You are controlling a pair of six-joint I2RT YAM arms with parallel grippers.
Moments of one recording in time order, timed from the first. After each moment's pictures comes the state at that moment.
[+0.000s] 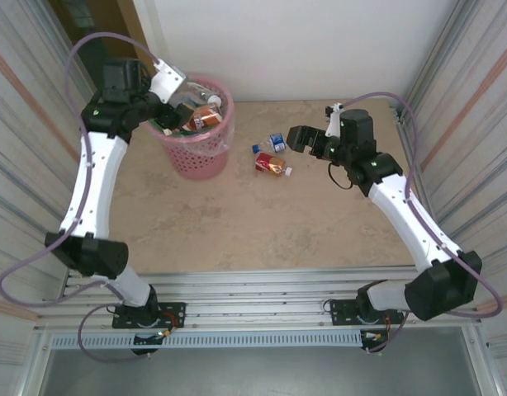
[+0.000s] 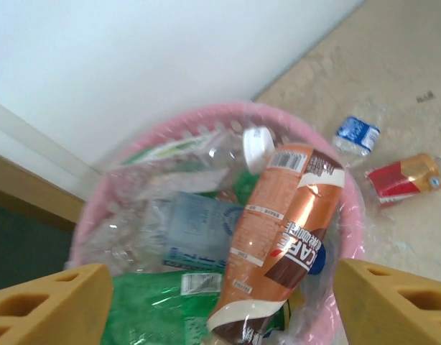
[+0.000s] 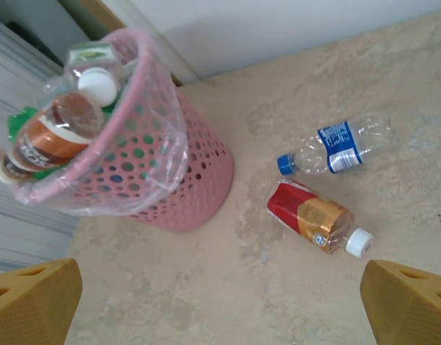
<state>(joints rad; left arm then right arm) -0.15 1.60 1.97 -0.87 0.23 0.53 0.35 1.34 1.30 -0.43 -0.24 0.52</state>
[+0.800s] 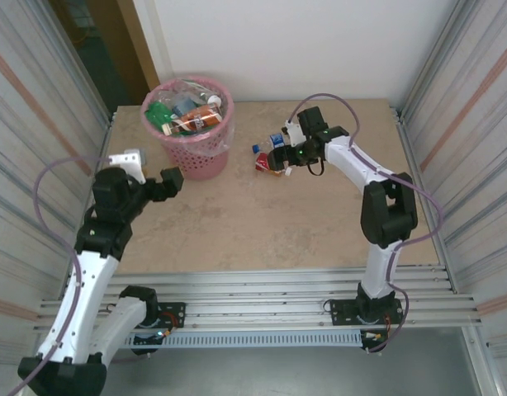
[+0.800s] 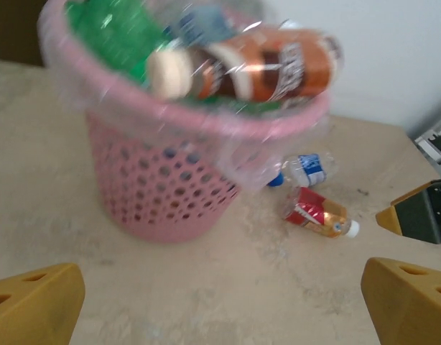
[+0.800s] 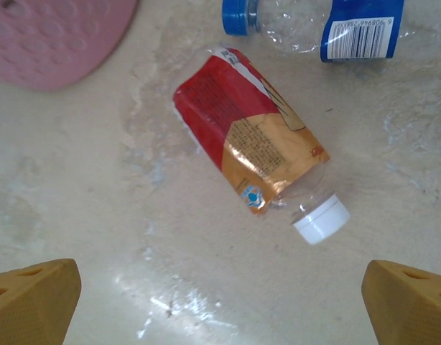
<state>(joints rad) -0.15 0.76 0.83 -0.44 0.09 -0.31 0.36 1.94 1.62 -0.69 -0.29 0.06</state>
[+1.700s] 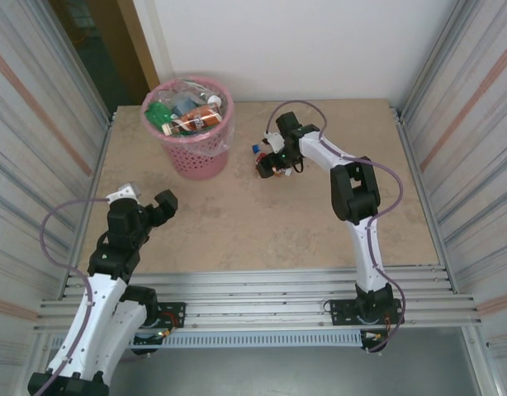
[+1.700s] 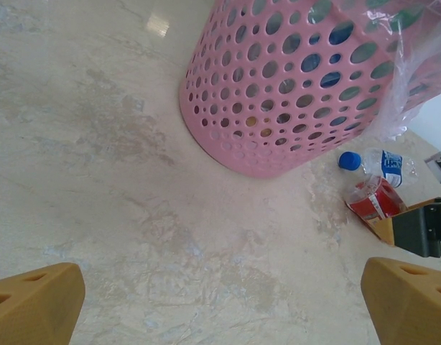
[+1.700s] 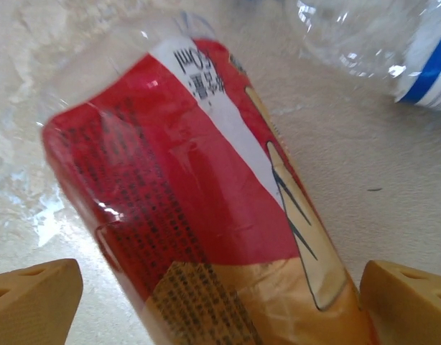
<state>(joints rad) -0.15 0.61 0.54 -0.42 -0.06 -0.61 0.41 2.34 1.95 -0.80 -0.23 -0.15</state>
